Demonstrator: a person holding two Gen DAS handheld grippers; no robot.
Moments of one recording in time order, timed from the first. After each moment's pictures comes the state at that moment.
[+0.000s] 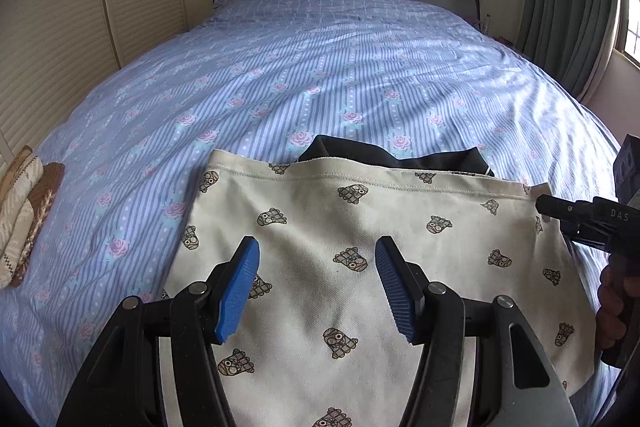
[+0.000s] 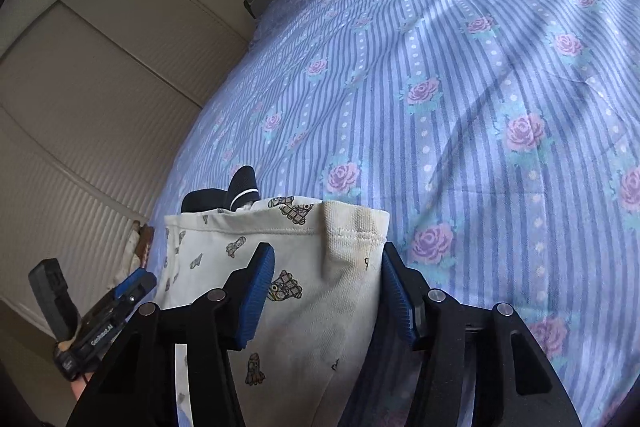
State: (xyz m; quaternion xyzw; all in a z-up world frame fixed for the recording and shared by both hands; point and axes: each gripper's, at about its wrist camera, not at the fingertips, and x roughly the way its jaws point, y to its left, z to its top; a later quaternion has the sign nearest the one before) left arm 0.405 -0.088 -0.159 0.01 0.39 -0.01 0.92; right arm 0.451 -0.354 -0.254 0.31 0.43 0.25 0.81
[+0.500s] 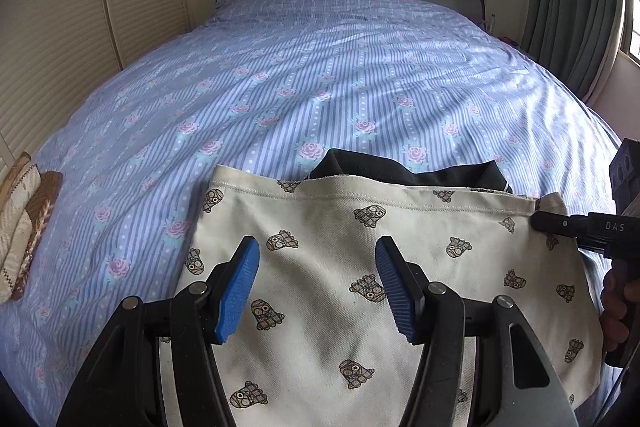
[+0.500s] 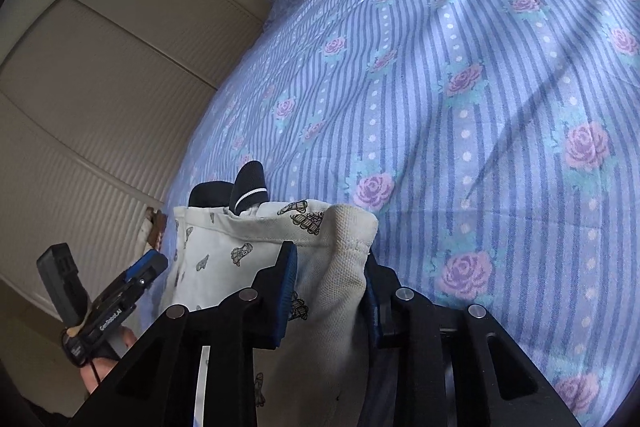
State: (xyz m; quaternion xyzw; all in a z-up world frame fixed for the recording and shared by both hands) left arm 0.425 -0.078 -0.159 0.01 0.39 0.00 0.92; right arm 0.475 -0.338 -0.260 0.31 0.45 0.29 0.78
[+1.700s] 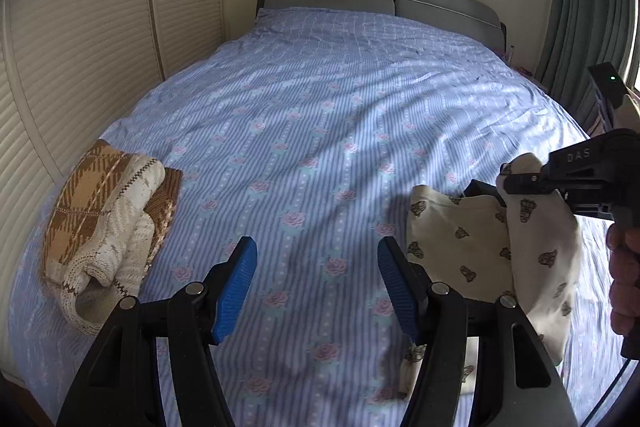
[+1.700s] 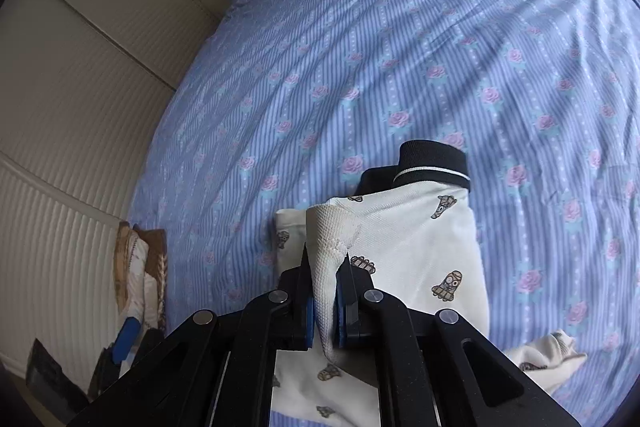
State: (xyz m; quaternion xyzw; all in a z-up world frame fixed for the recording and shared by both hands) left arm 0.368 0.124 -0.100 -0.02 0.37 0.01 0.93; right arm 0.465 -0.093 -0.119 0.25 0.52 0.15 0.80
